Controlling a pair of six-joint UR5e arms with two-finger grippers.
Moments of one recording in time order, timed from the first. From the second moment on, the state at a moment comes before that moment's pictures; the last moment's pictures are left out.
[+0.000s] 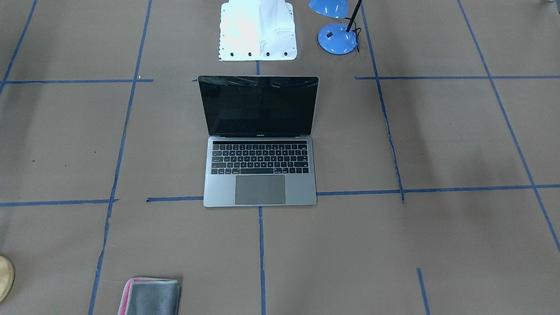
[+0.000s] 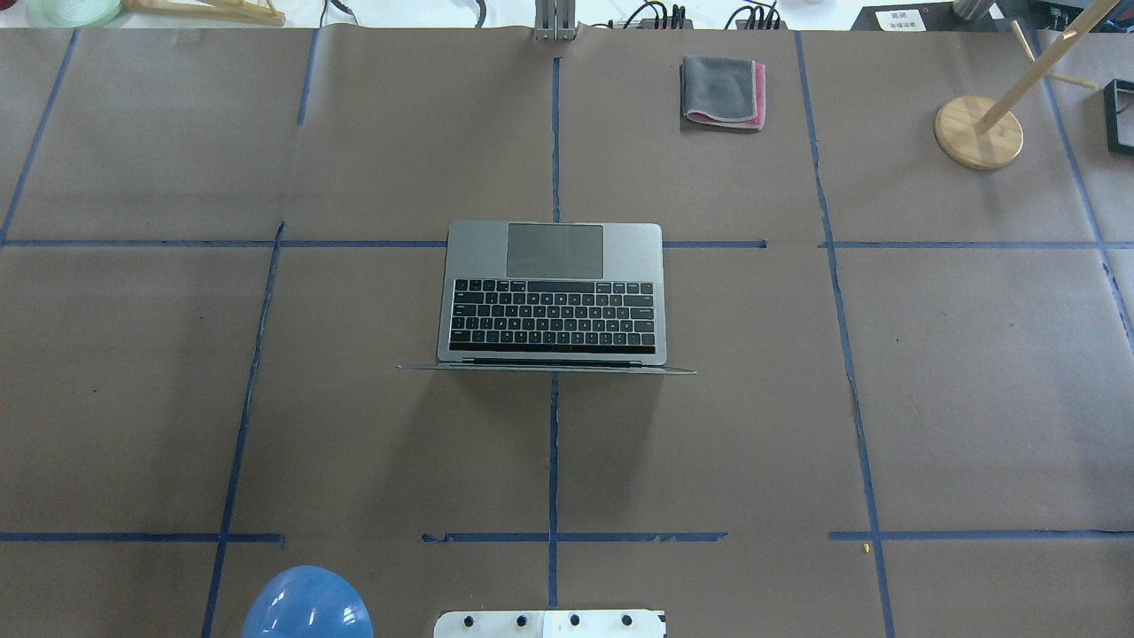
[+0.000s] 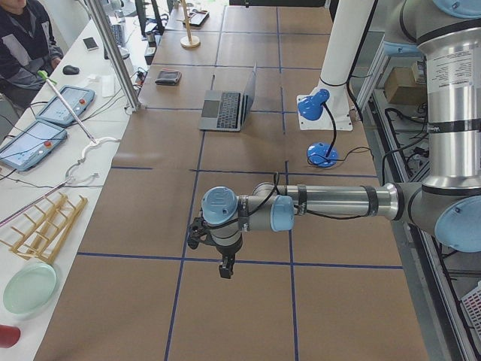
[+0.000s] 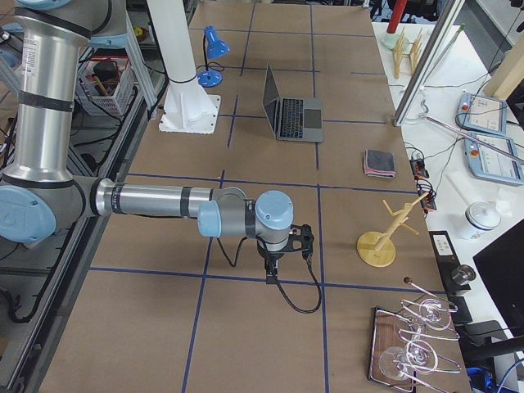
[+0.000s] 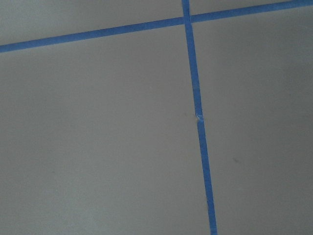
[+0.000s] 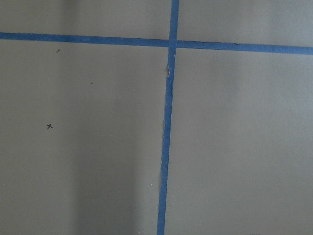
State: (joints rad) left arm -1.54 -1.42 -1.70 -1.55 -2.33 0.15; right arm 1.52 -1.76 1.74 -1.50 2.36 0.02
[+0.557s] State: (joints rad) left arm -1.54 -1.41 -1.70 -1.55 -2.33 0.15; right arm 1.52 -1.76 1.74 -1.49 2.36 0.02
